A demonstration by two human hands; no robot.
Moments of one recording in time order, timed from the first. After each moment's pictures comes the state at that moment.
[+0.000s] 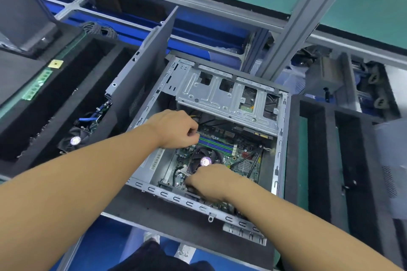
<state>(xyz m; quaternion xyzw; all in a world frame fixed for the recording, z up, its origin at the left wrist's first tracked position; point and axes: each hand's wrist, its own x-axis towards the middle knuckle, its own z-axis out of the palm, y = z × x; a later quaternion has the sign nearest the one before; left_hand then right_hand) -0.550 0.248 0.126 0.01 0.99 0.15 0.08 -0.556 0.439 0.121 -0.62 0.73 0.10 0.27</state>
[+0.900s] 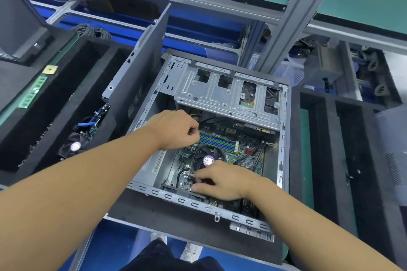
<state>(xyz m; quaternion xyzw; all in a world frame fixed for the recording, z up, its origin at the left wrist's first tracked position) -0.550 0.250 0.129 -0.01 0.98 0.16 0.09 -0.571 0.466 0.120 -0.54 0.75 -0.14 0.36</state>
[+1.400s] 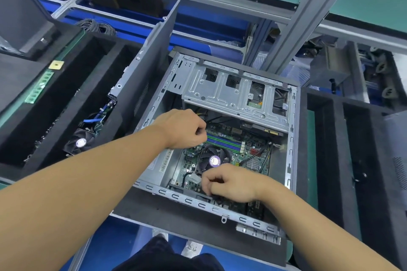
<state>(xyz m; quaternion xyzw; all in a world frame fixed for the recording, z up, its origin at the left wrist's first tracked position) -0.550 0.250 0.134 0.01 0.98 0.17 0.11 -0.570 0.464 0.141 -0.45 0.71 -0.21 0.50</state>
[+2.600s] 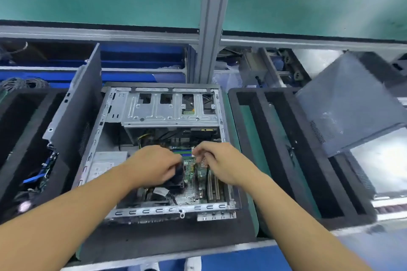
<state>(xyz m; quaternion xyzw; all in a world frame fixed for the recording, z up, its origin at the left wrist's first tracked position) -0.537 0.317 0.149 0.27 0.96 0.05 0.08 -0.567 0.545 0.192 -0.25 0.88 -0.31 0.24</state>
